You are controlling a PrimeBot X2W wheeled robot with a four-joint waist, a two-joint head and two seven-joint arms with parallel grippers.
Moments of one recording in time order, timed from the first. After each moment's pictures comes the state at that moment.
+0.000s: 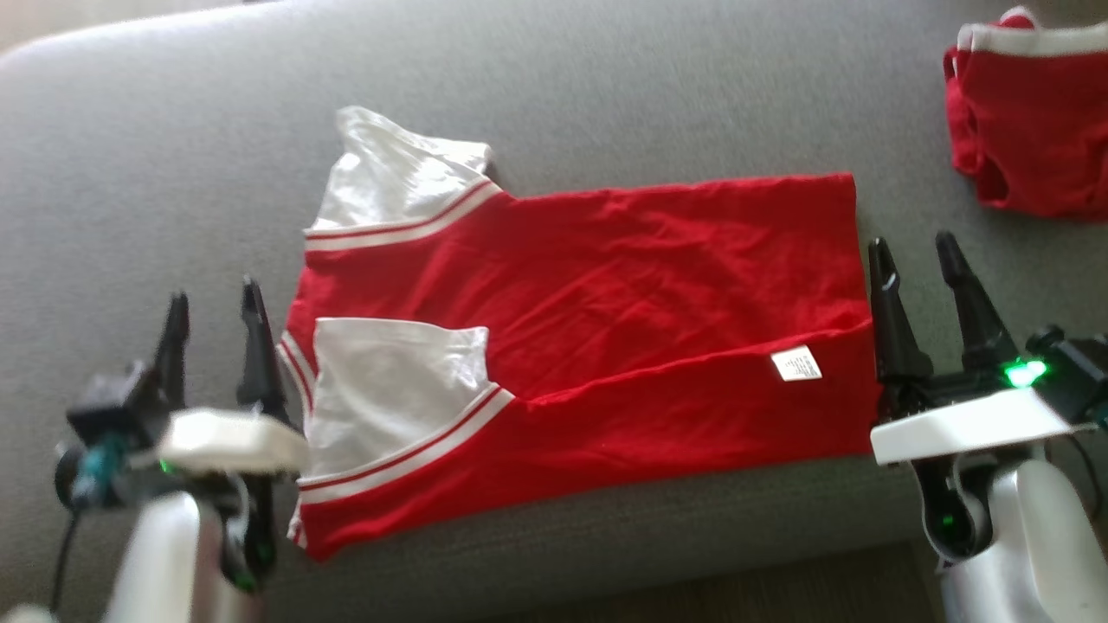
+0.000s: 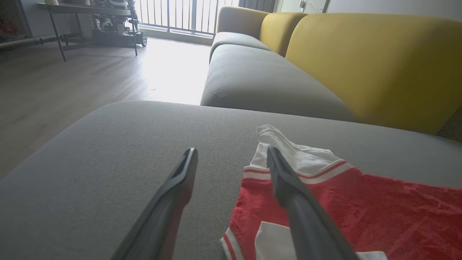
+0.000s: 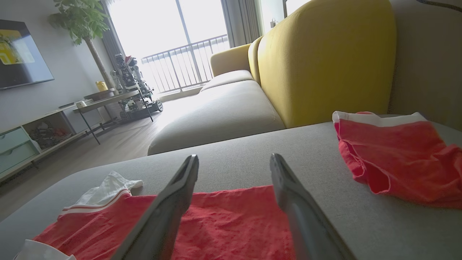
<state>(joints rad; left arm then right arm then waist) -0.14 0.06 -0.02 0.22 -0.23 0.05 -0.25 -0.18 -0.04 -0.09 0.16 0.27 0.13 -0.25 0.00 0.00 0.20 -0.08</state>
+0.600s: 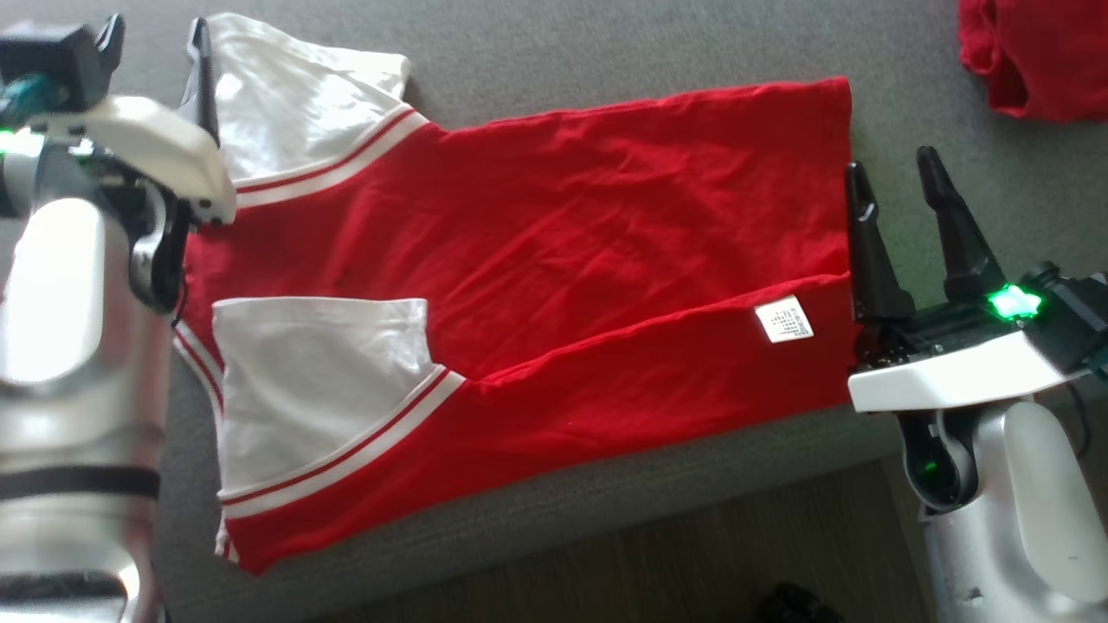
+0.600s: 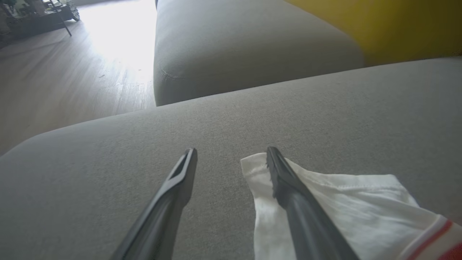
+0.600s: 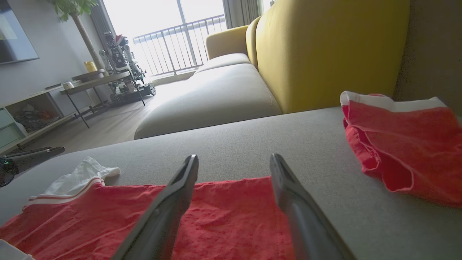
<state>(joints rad) -0.79 0.22 -0.11 0.66 -0.13 -0.05 -0.02 -0.28 -0.04 -0.02 0.09 0.27 0.13 -0.26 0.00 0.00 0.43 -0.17</state>
